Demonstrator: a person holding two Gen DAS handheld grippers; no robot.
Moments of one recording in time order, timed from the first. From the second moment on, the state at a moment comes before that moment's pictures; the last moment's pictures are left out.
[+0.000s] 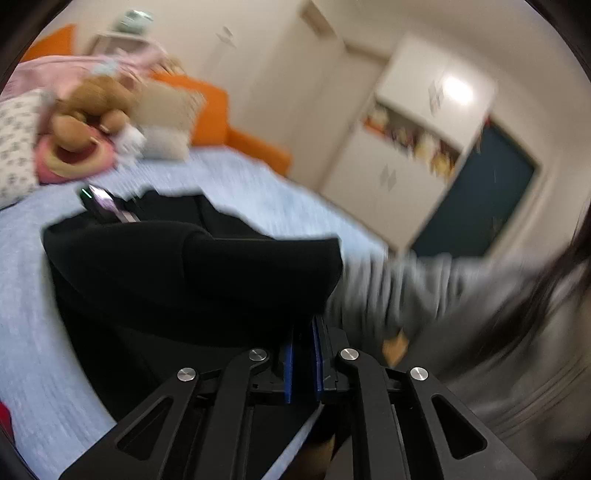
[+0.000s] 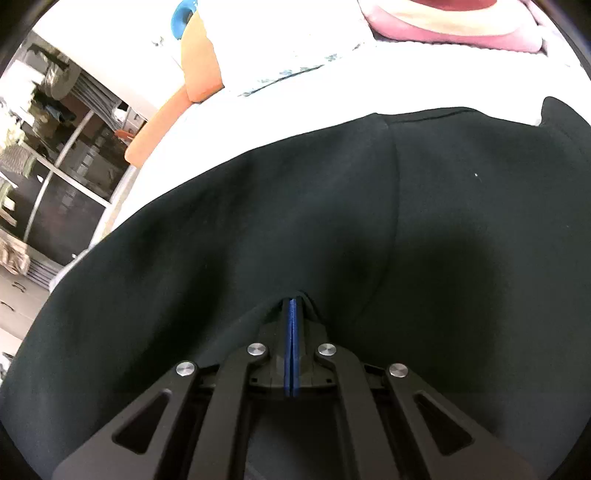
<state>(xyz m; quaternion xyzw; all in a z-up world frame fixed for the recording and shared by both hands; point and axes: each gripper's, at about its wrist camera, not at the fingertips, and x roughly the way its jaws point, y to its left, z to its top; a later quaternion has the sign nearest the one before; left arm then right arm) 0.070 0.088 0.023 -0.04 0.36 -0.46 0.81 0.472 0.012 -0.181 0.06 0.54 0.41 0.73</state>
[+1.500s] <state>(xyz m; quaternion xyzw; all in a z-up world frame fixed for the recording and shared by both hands) 0.221 0.172 -0.111 -0.16 0.42 -0.15 0.88 0.507 -0.005 -0.153 0.07 0.53 0.36 0.76</state>
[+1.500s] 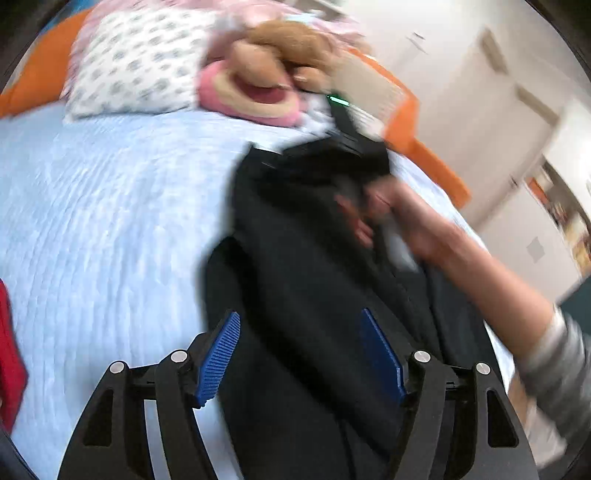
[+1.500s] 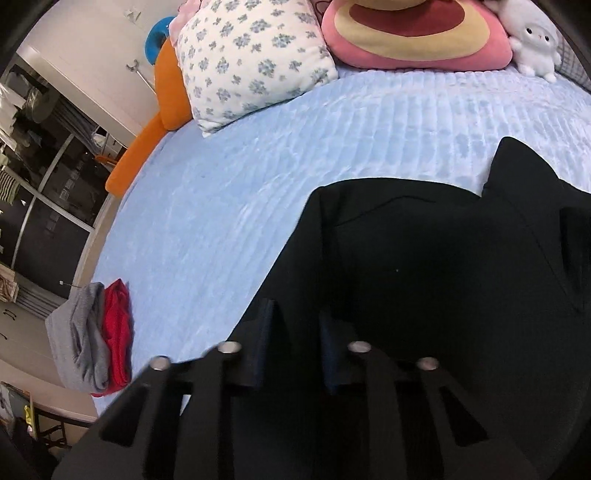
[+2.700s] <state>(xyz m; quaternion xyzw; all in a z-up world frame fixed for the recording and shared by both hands) 0.288 0.226 -0.182 -0.38 0.43 -0.13 0.81 0.353 -0.120 -0.116 -0.04 0.52 0.40 0.75</state>
